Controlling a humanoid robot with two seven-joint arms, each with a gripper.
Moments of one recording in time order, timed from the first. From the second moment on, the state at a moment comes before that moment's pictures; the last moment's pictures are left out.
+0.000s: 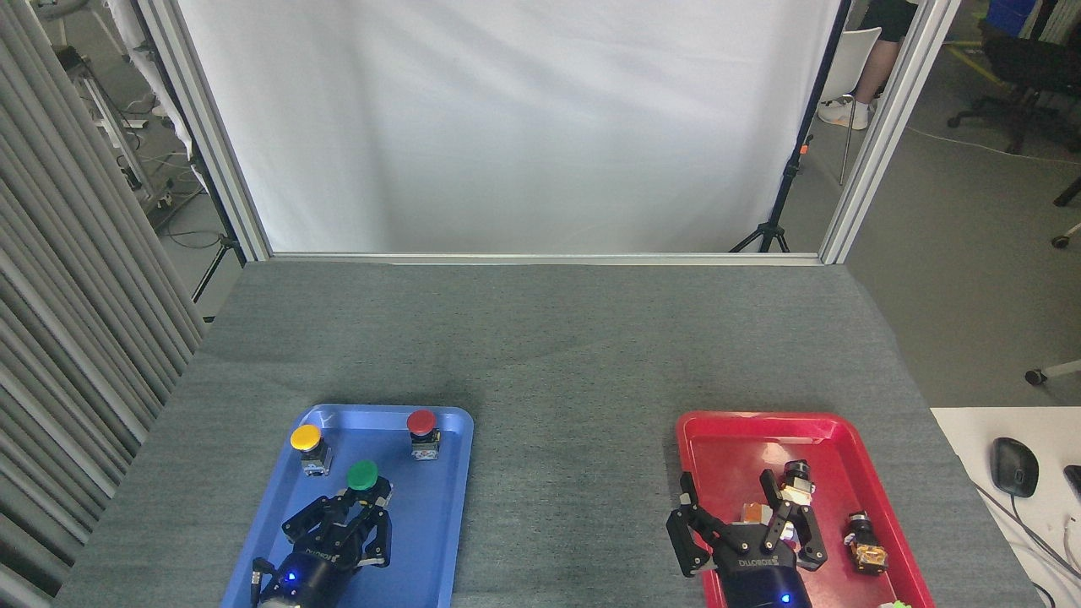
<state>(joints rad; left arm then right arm) -0.13 0.14 -0.08 -1.11 -1.37 -0.33 0.28 0.13 0.04 0.08 -1.63 1.45 -0.01 -0.09</state>
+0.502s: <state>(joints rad) -0.36 0.00 -0.37 -0.95 -1.44 -0.40 0.30 0.13 0.04 0.07 -1.63 1.46 -0.01 -0.09</state>
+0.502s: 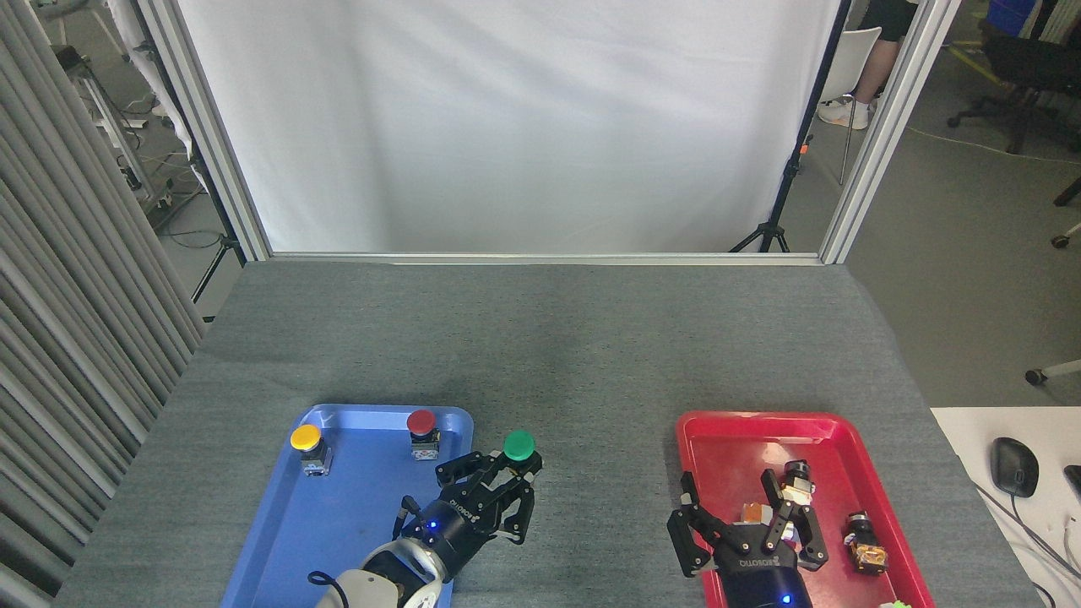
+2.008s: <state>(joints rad) -0.43 -0.14 -0.54 -0.67 -1.42 -0.30 0.33 0.15 0.00 0.08 -1.62 1.45 -0.02 -0.09</state>
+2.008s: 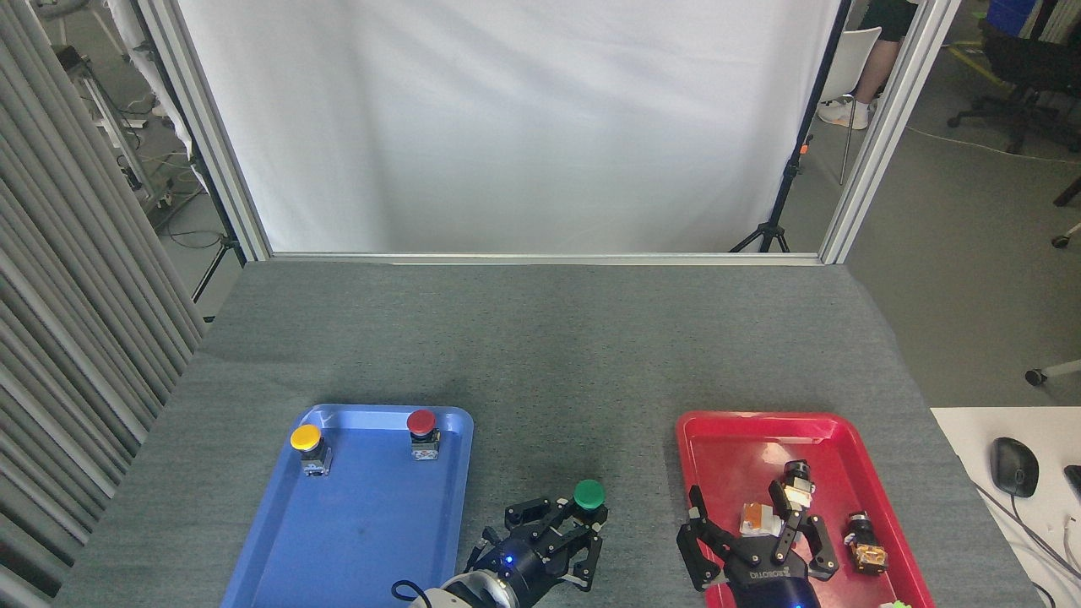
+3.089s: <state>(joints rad) 0.08 0.12 -0.13 -1.47 -1.40 0.01 0.32 0.08 0.06 0.23 -1.52 1.53 -0.07 -0.04</state>
